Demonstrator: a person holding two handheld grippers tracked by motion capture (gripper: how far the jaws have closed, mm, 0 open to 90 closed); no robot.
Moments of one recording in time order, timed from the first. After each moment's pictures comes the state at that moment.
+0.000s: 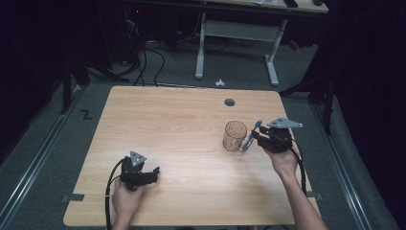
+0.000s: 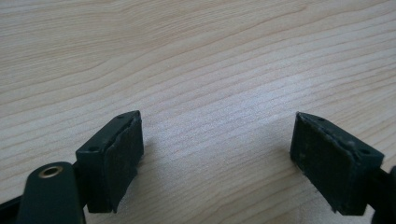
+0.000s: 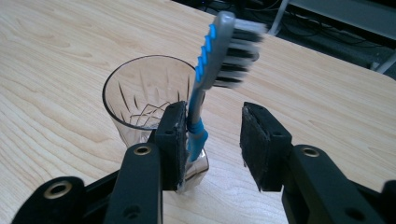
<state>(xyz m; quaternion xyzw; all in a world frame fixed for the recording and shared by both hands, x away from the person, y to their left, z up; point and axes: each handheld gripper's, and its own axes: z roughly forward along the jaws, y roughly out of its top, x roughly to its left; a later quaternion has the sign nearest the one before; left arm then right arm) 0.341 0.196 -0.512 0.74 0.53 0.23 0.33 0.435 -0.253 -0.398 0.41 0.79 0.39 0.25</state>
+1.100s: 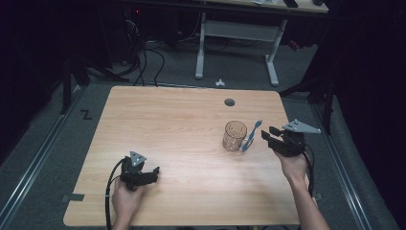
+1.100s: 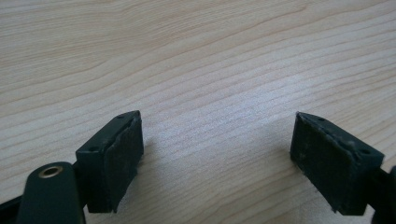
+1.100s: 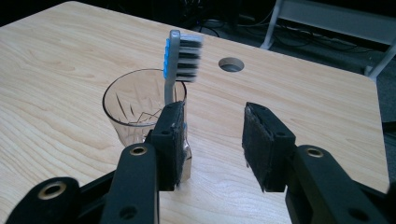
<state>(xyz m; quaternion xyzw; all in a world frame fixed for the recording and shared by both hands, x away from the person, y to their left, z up) 0.341 0.196 -0.512 0.75 0.53 0.23 0.33 0.416 -0.281 -0.388 0.42 0.76 0.43 0.25</state>
